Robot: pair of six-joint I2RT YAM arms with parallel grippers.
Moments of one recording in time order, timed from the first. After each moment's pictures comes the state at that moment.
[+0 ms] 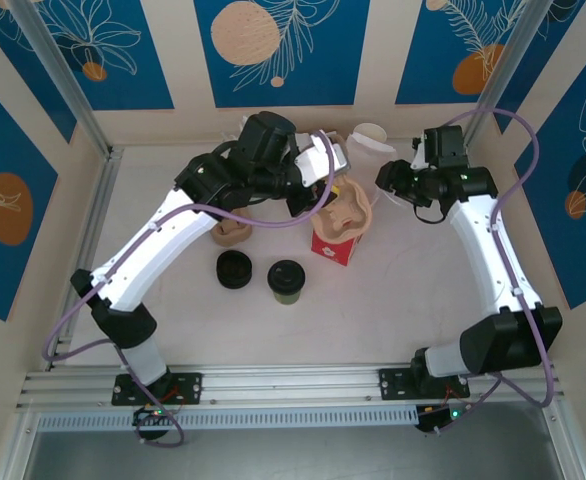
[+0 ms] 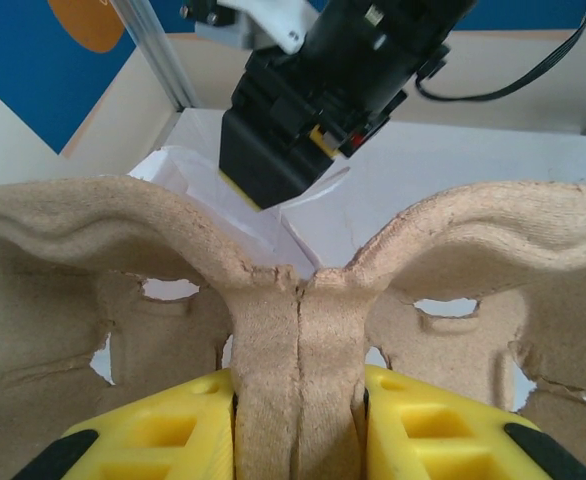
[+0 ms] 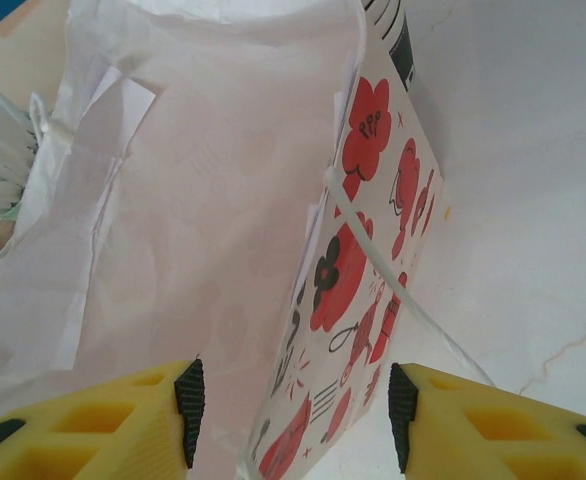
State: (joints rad) left arm -0.86 1.74 2.16 -0.96 0.22 0.37; right arm 0.10 1.41 1.49 -0.93 -0.21 0.47
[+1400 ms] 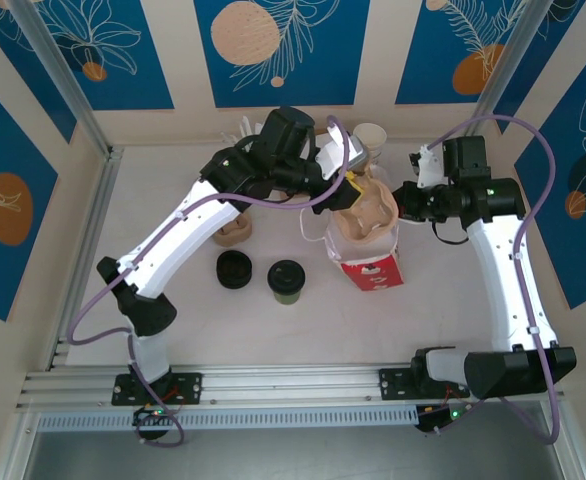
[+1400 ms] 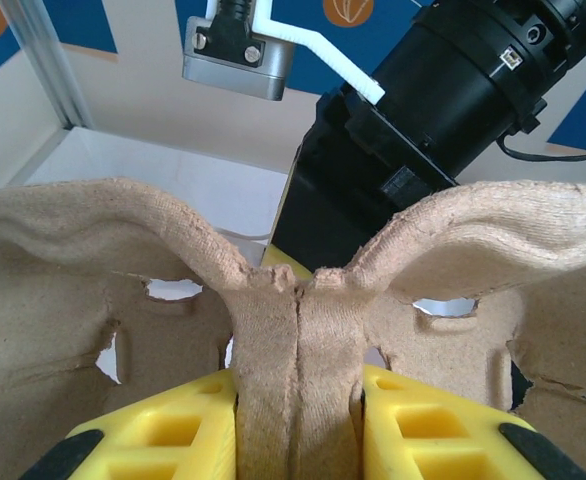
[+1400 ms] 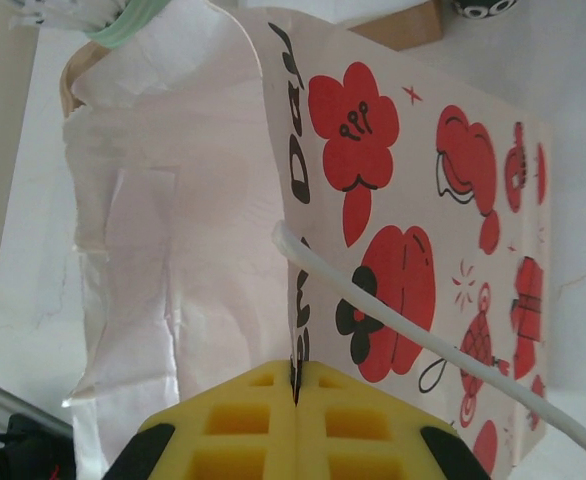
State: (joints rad) left arm -0.86 1.86 2.25 -0.91 0.45 0.18; right arm 0.07 1.26 1.54 -1.23 -0.43 0.20
